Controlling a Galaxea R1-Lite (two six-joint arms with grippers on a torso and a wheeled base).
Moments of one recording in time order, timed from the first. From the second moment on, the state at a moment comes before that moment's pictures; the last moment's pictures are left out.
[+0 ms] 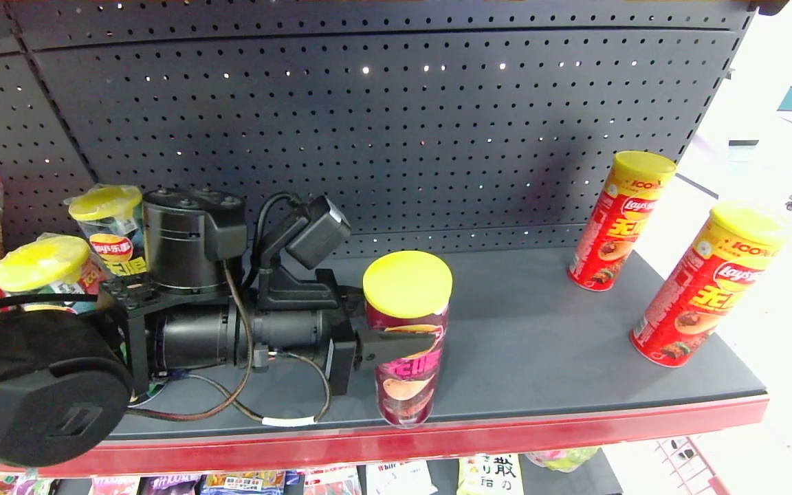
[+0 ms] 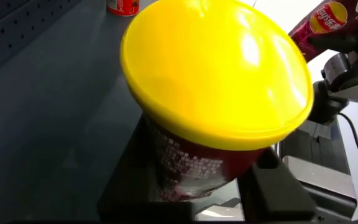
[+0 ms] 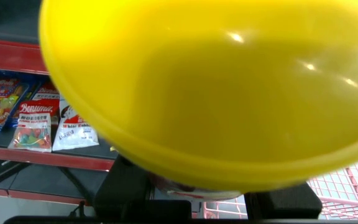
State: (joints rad) left arm -0.62 1.69 -0.79 -0.61 -0.65 0.06; right arm 0.07 0.11 -0.09 0.12 0.04 -0.11
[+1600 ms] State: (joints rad) left arm -0.53 1.27 -0.36 -0.61 -0.46 0.06; right arm 0.24 0.78 -0.57 0.11 0.22 -0.14
